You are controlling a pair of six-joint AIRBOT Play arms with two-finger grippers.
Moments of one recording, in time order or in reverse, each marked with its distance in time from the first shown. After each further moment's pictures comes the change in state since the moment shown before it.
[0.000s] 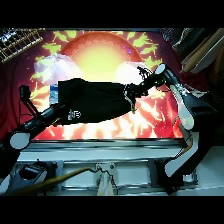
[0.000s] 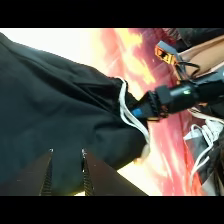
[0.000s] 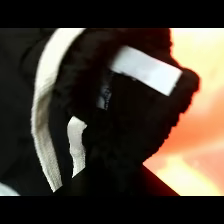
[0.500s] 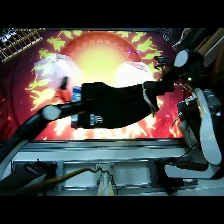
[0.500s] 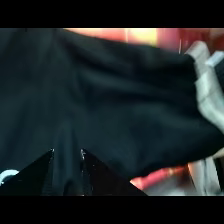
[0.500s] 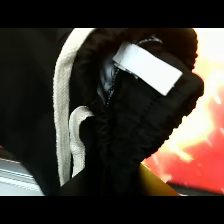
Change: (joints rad) left arm -0.236 -0.591 0.312 -0.164 -0.061 0.005; right arm 0.021 0.415 -0.031 -0.414 0.238 0.211
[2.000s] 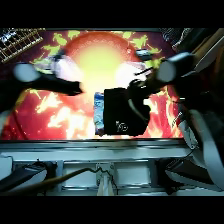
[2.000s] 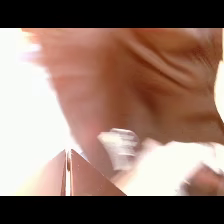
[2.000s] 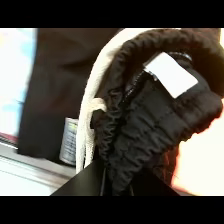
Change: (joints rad) left arm 0.350 -0.026 0.443 0.267 -0.698 0.066; right arm 0.443 0.133 0.001 -0.137 -0.106 0.207
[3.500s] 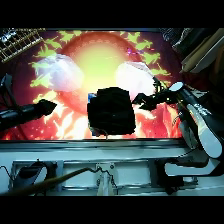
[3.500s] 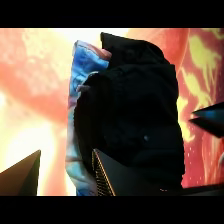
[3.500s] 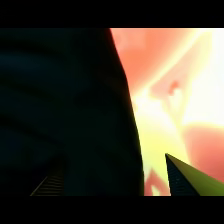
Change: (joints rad) left arm 0.238 0.554 -0.454 0.061 0.118 -0.166; right arm -0.568 -0.196 -0.513 0.722 -0.384 -0.481
